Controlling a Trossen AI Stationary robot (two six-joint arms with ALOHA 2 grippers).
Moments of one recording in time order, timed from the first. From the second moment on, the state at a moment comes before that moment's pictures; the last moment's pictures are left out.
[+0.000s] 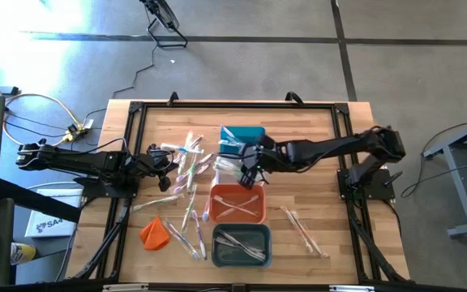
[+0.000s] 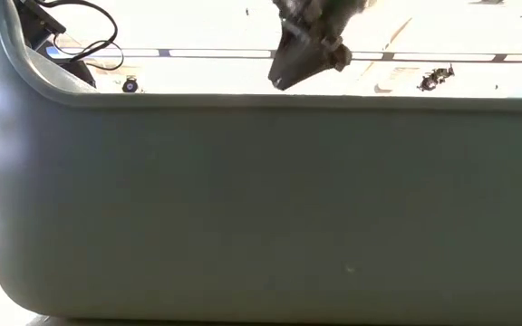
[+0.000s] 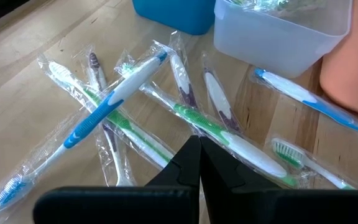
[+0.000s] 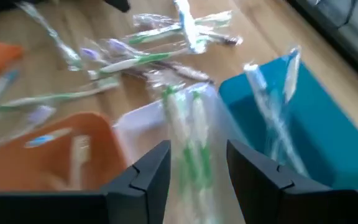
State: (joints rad) left arm -0.05 0.47 0.21 -0.38 -0.38 -0.37; right arm 0.07 1.65 1.36 -0.55 0.32 0.44
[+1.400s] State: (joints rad) left arm -0.05 0.47 0.21 -0.38 -0.37 -0.43; right arm 0.43 1.53 1.36 -1.28 0.05 1.41
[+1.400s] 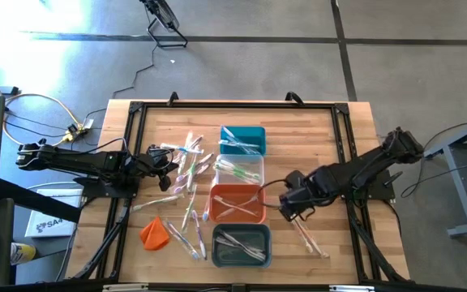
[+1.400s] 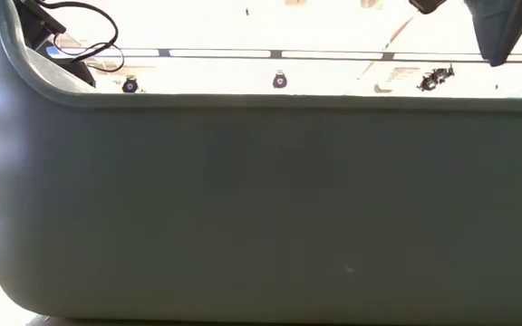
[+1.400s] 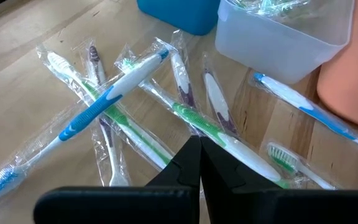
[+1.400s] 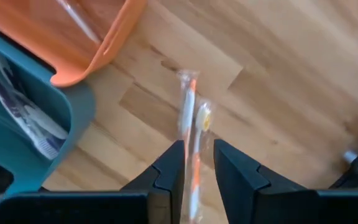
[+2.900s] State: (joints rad) left arm -0.05 0.47 0.21 -0.38 -0.37 -0.43; right arm 0.54 1.86 1.32 -1.09 -0.04 1.49
